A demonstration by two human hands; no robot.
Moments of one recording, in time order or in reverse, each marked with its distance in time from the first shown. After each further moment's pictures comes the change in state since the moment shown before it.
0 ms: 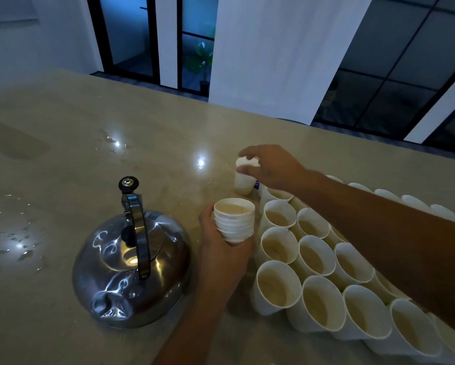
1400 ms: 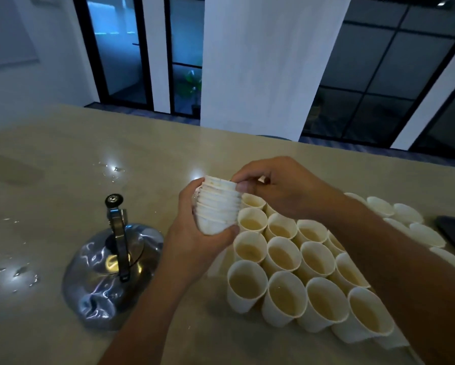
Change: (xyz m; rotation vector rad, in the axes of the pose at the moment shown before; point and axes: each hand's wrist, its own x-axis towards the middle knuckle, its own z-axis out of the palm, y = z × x) left_hand -0.014 0.095 -0.038 0.033 -0.184 0.178; right_hand -0.134 -0.037 -0.091 0.289 0.016 -0.150
